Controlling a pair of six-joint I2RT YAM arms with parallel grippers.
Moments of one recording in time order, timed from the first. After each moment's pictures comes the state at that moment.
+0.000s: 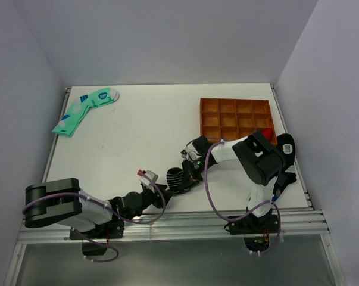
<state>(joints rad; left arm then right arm) -1.30 1.34 0.05 1.10 -0.45 -0.52 0.57 1.88 0.82 -0.25 -0.92 0.48</state>
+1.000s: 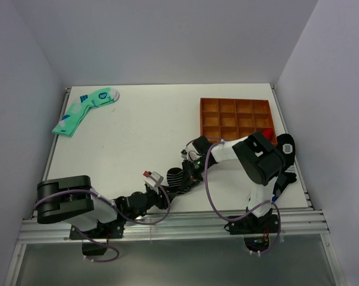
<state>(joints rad) -1.31 1.48 0.08 1.14 -0.42 -0.48 0.57 1.88 0.82 -0.26 -0.91 0.47</state>
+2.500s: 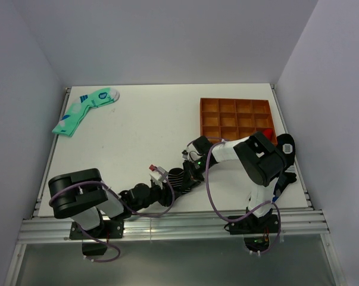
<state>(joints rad) -1.17 1.59 0.14 1.17 -0.15 -0.52 0.57 1.86 0.82 -0.30 -0.89 0.47</state>
